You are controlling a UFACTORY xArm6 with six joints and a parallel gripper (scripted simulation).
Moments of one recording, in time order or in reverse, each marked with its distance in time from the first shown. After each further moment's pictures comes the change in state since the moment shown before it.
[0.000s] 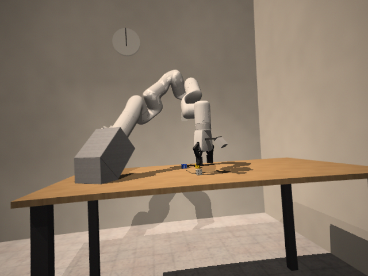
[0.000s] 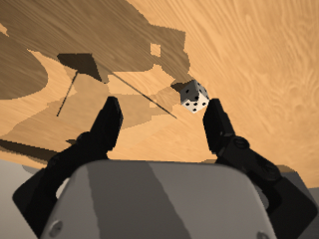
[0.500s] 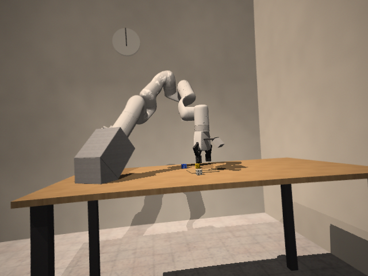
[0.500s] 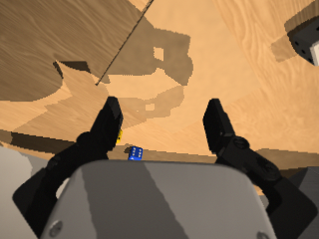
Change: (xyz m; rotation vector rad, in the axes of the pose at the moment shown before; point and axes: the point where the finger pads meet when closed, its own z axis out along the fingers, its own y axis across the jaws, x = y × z) arm -0.064 -0.092 0.001 0.007 -0.003 -0.002
